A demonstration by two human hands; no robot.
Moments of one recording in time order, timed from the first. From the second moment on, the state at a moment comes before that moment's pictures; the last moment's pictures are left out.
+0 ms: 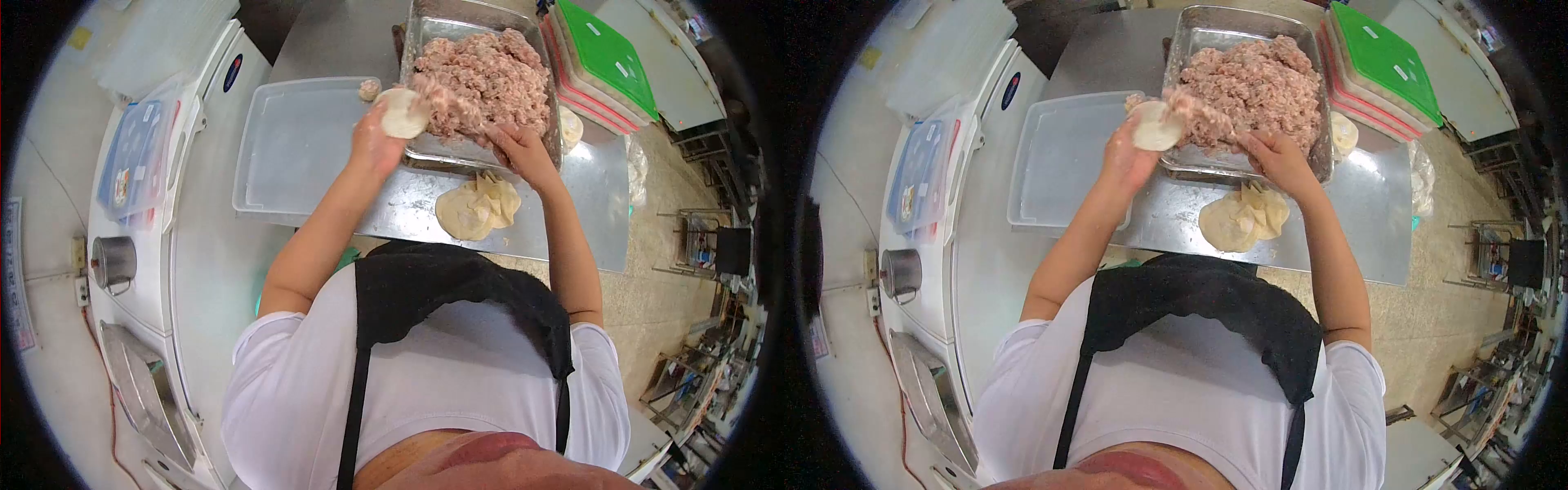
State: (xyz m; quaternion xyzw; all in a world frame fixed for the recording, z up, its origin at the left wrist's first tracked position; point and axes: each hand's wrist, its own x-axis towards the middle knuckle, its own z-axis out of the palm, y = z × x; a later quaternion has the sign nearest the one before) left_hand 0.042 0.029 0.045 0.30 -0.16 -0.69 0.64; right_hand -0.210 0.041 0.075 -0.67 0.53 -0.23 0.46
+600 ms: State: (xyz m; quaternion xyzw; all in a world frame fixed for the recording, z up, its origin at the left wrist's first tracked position) left_hand -0.079 -0.004 0.091 0.20 -0.07 -0.75 0.63; right_hand -0.281 0.034 0.112 -0.83 0.53 -0.17 0.07
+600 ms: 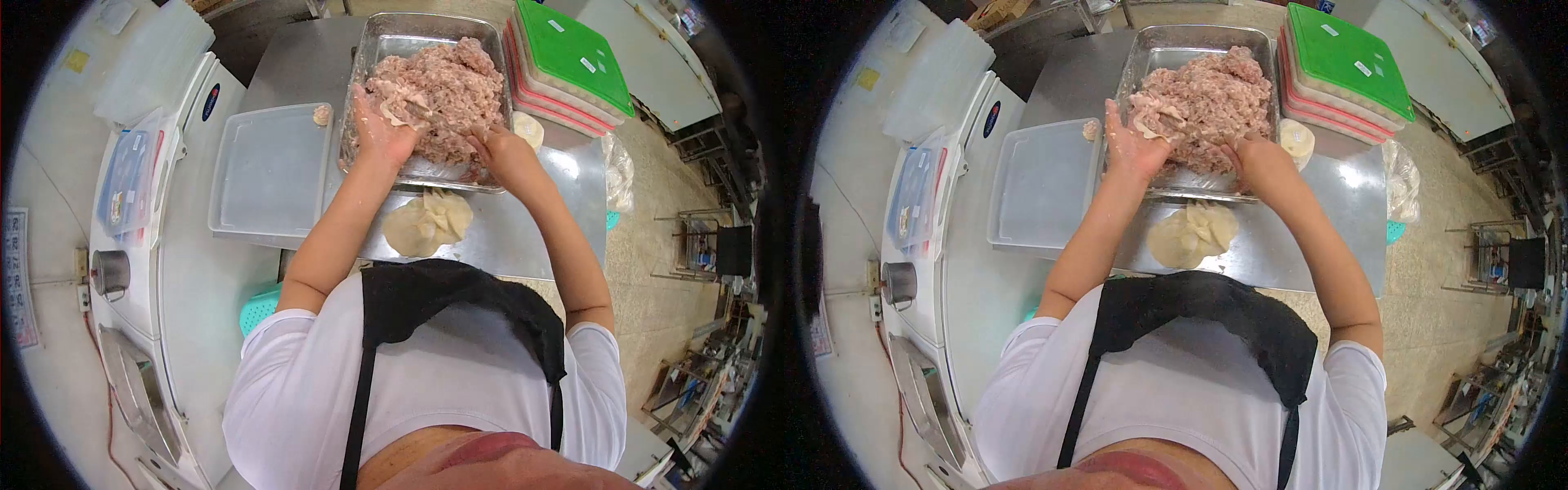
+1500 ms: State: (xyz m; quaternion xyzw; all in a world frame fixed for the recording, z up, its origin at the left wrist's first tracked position) left_hand -0.107 -0.021 0.091 0.47 -0.73 -0.35 0.34; right_hand -0.384 -0.008 0.114 -0.80 0.37 -0.19 0.43
